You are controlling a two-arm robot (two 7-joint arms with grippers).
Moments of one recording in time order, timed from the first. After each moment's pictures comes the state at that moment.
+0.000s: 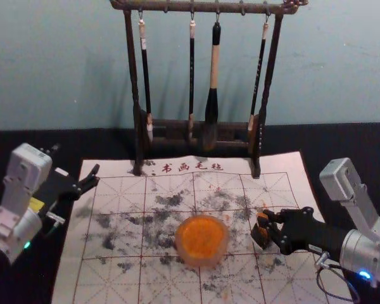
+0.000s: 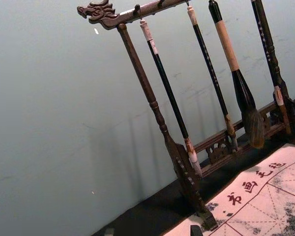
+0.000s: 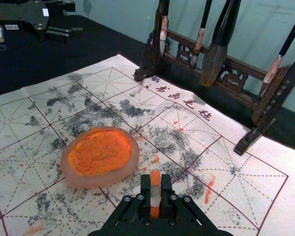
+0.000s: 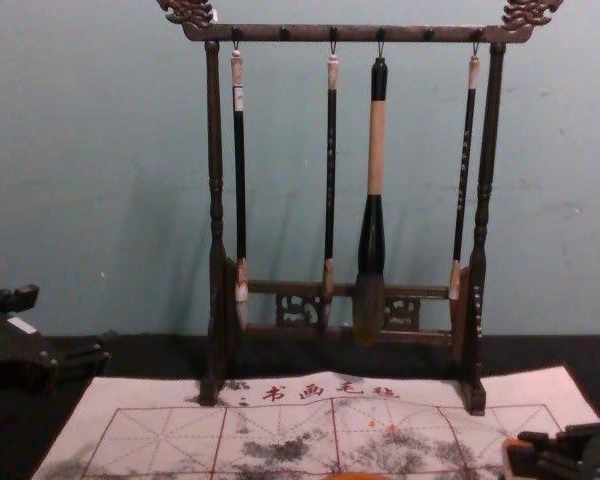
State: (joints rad) left arm -0.20 0.60 0.45 -1.41 -0.25 -0.12 0.03; right arm 0.13 0.60 -0.41 -1.57 0.38 0.19 0.48
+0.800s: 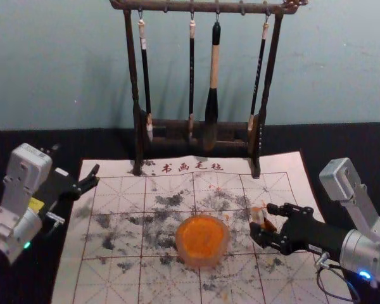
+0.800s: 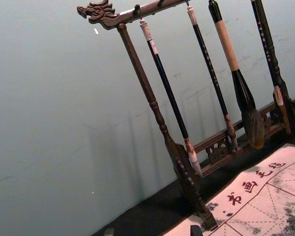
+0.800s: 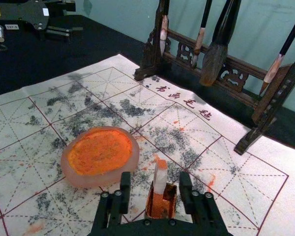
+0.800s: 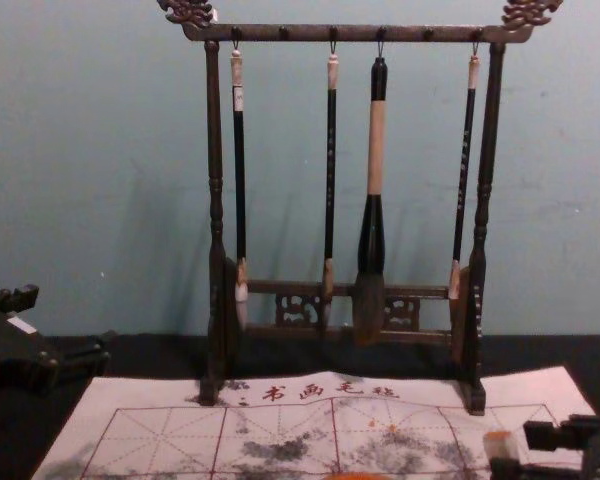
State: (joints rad) left arm -0.20 0.60 0.45 -1.41 -0.25 -0.12 0.03; right arm 0.13 0.60 -0.41 -1.57 0.38 0.19 0.48
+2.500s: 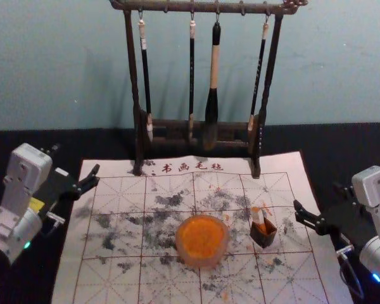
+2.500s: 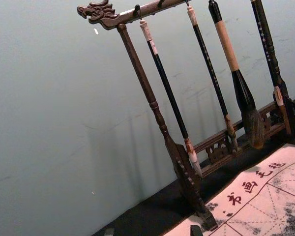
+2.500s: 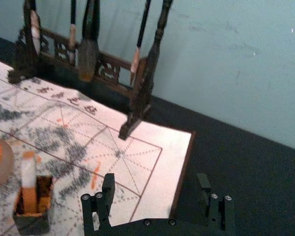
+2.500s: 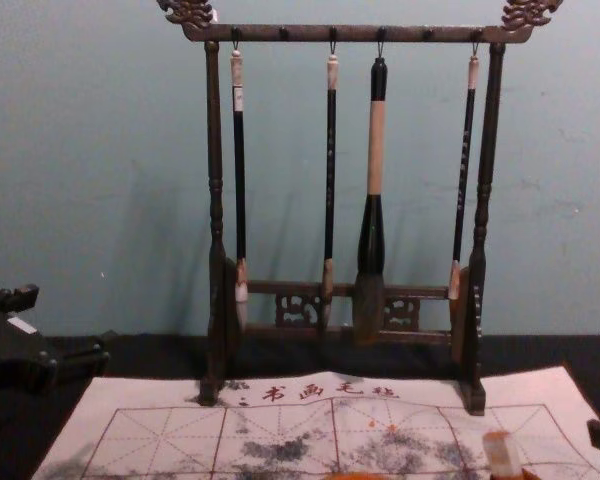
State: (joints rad) left arm -0.20 0.60 0.45 -1.41 -0.25 -0.12 0.03; right arm -0.01 0.46 -0.24 -1.56 0.17 0.07 0.11
